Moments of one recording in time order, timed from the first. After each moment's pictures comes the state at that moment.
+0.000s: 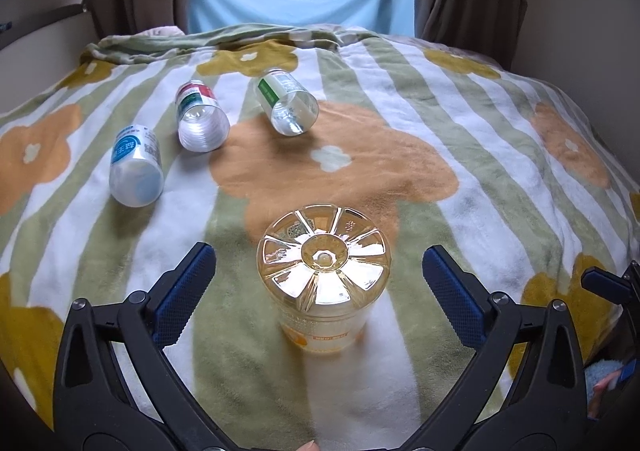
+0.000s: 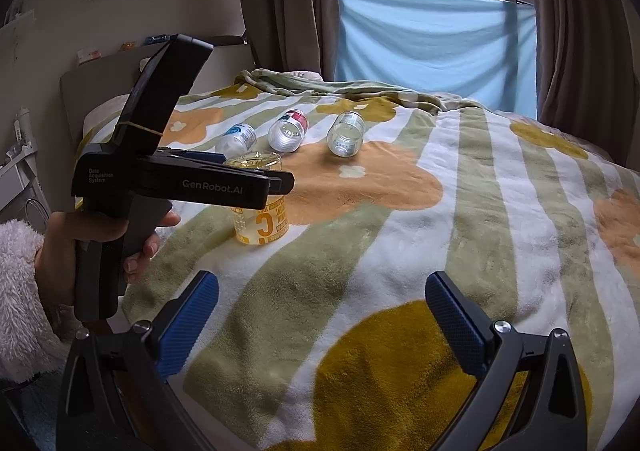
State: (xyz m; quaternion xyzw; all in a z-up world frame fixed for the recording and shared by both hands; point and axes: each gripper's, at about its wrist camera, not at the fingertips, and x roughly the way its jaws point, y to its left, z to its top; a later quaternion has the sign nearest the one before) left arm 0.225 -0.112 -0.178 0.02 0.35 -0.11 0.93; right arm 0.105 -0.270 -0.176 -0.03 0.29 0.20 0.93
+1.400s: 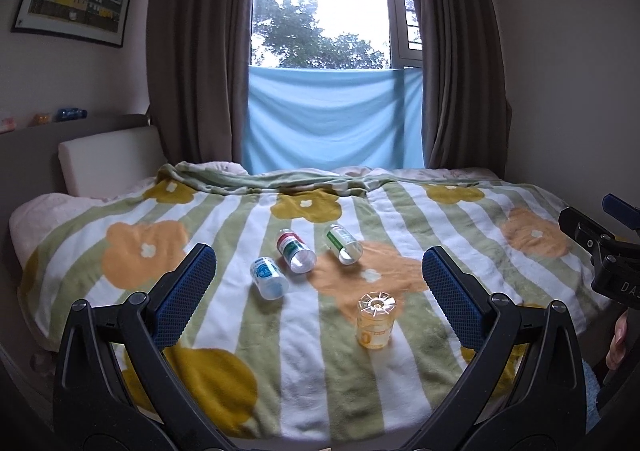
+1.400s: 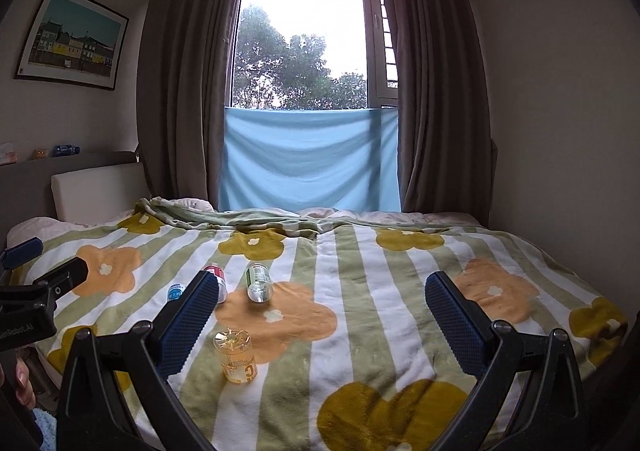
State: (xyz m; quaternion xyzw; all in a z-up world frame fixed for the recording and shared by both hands) left arm 0.029 -0.007 0.006 0.02 0.13 -0.08 0.99; right arm -0.001 -0.224 0.009 0.00 0.12 -0.06 0.99
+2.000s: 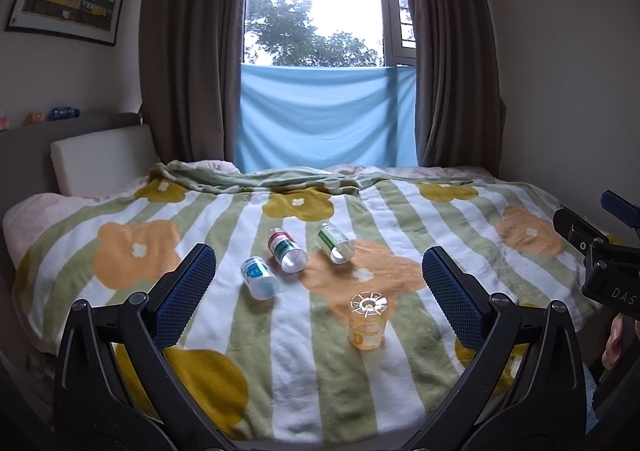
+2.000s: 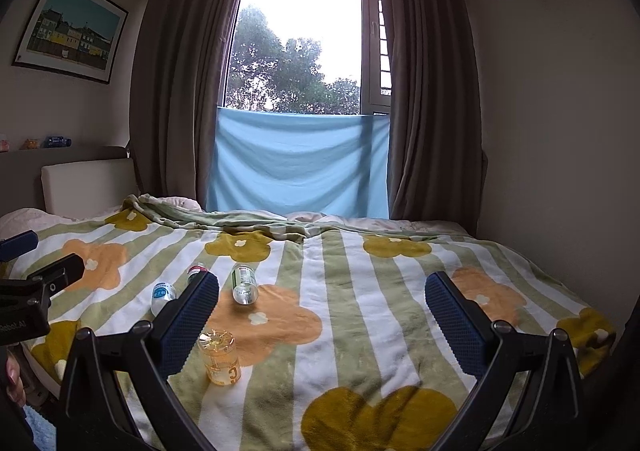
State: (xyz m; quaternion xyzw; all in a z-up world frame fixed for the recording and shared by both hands) left arm 0.032 -0.013 0.003 0.02 0.13 -0.09 0.99; right arm -0.001 -0.220 0.007 -0.03 0.11 -0.08 0.99
